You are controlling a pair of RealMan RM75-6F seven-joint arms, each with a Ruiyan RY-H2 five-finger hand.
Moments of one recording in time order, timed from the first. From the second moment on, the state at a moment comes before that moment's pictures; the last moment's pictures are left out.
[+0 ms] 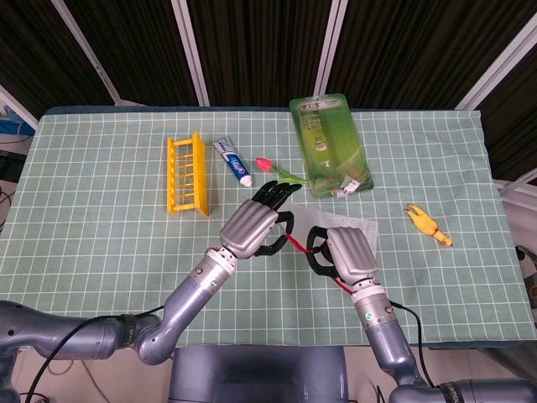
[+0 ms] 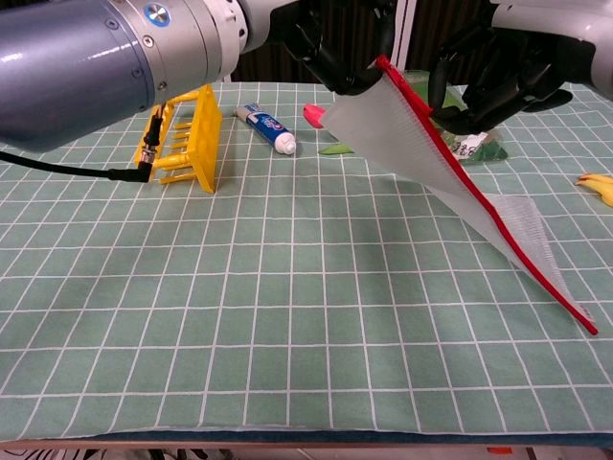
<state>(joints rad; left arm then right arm) -1.03 -1.62 -0.33 -1.73 1.00 1.06 0.40 0.67 -1.40 0.25 -2.14 -0.86 1.36 -0.51</state>
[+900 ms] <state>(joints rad) -1.01 -1.55 -0.40 -1.74 1.02 1.12 0.35 0.60 -1.35 0.24 -2.08 -0.82 1.36 -0.44</state>
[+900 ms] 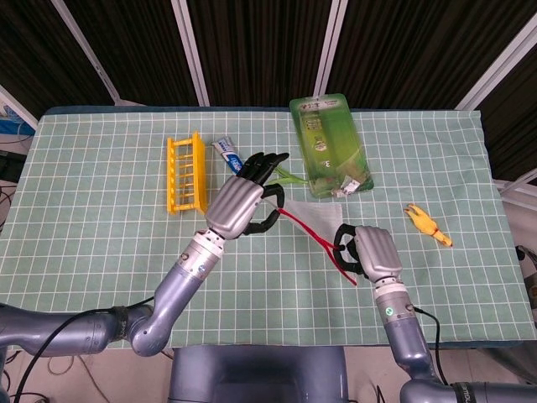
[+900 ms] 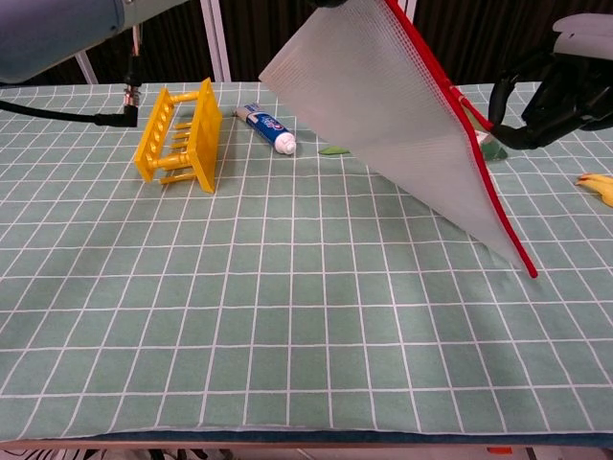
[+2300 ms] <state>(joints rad) -0.89 -1.39 -0.36 -1.69 1.01 1.12 0.25 0.49 -1.14 0.33 -1.99 -0.76 1.33 -0.26</state>
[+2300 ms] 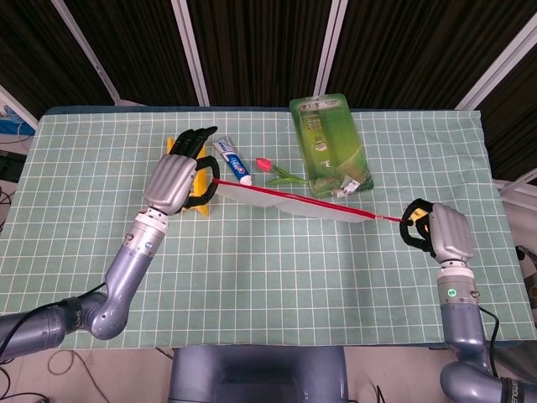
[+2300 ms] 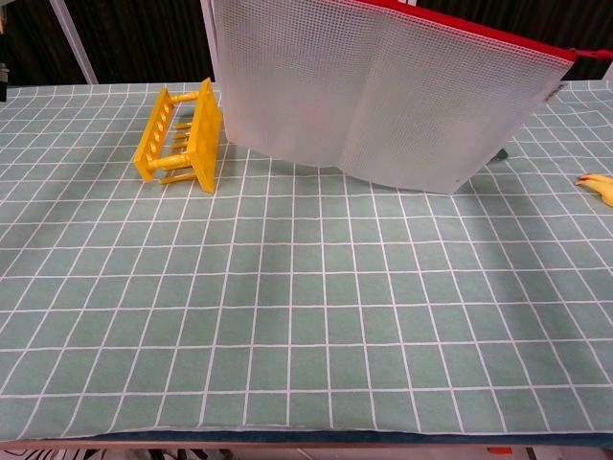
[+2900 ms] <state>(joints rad) -0.85 -1.35 -0.33 -1.74 1.02 1.12 0.24 0.48 -1.12 0.32 -2.01 -0.78 1.34 -0.29</state>
